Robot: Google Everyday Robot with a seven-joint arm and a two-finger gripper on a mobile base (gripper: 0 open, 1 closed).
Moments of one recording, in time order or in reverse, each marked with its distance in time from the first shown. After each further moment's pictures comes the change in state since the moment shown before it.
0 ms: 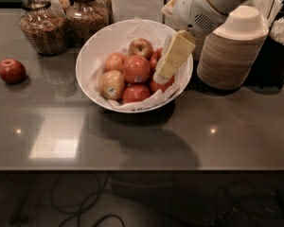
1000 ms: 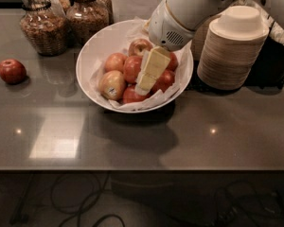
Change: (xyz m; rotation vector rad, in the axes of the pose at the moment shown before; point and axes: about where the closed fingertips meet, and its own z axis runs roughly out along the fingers) arm -0.010 0.011 0.060 -0.110 0.010 -0.017
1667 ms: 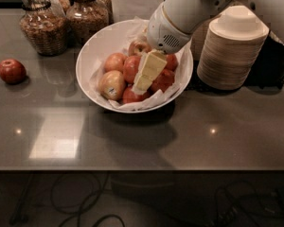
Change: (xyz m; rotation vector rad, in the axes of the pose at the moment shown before) arm 0.006 -0.005 0.013 -0.016 0.009 0.015
